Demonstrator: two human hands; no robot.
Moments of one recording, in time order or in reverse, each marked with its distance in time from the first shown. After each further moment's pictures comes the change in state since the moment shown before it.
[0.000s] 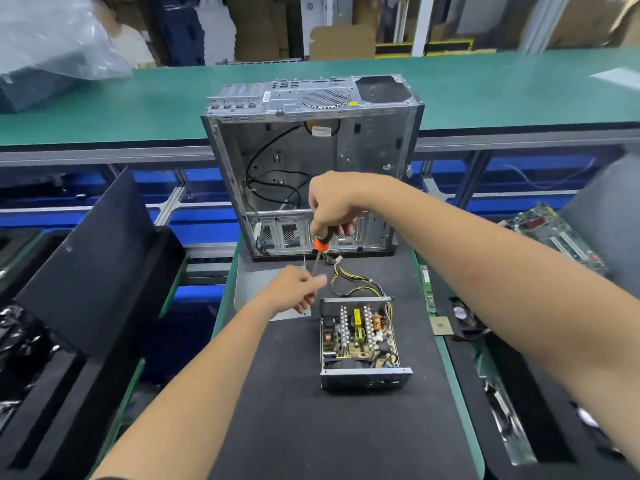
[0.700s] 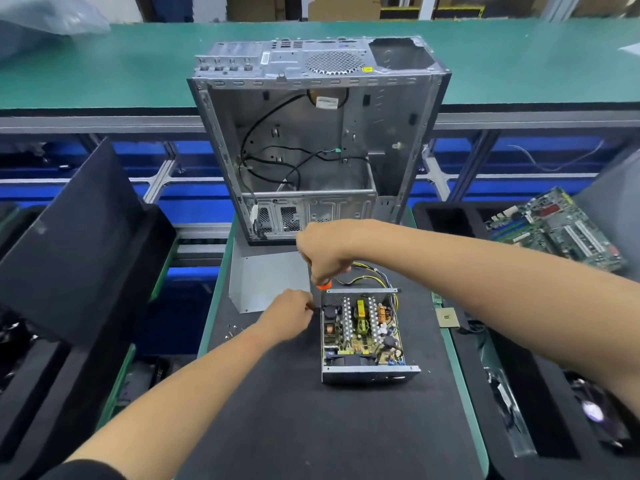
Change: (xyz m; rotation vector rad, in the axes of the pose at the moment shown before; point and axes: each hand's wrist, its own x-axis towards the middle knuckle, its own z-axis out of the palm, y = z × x) left_hand 0.007 -0.067 0.032 0.626 0.041 0.142; right_hand 0.029 -0.009 0.081 -0.292 -0.197 -0.132
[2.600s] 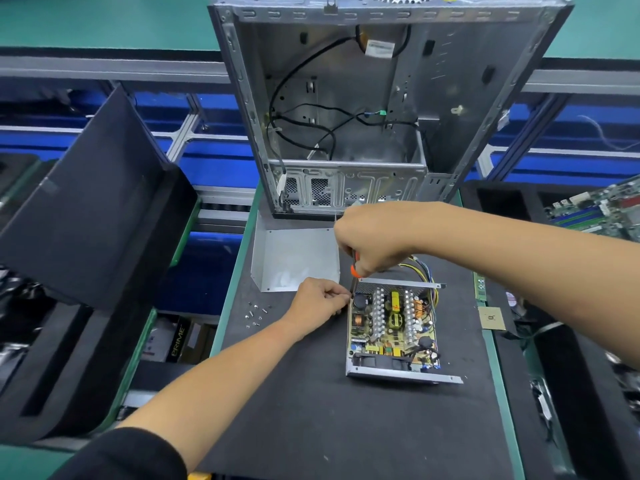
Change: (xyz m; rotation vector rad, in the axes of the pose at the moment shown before) left_hand 0.008 -0.015 0.034 -0.839 0.101 -0.233; right_hand 0.017 0.021 0.009 -0.149 0.091 -0.241
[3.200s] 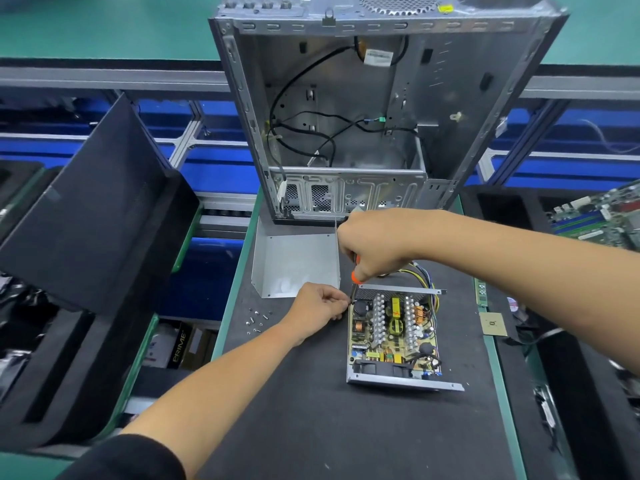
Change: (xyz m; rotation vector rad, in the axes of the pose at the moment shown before) left_hand -0.002 0.008 -0.003 -0.093 -0.030 -0.047; right_hand 0.000 0.005 0.003 0.024 0.000 0.038
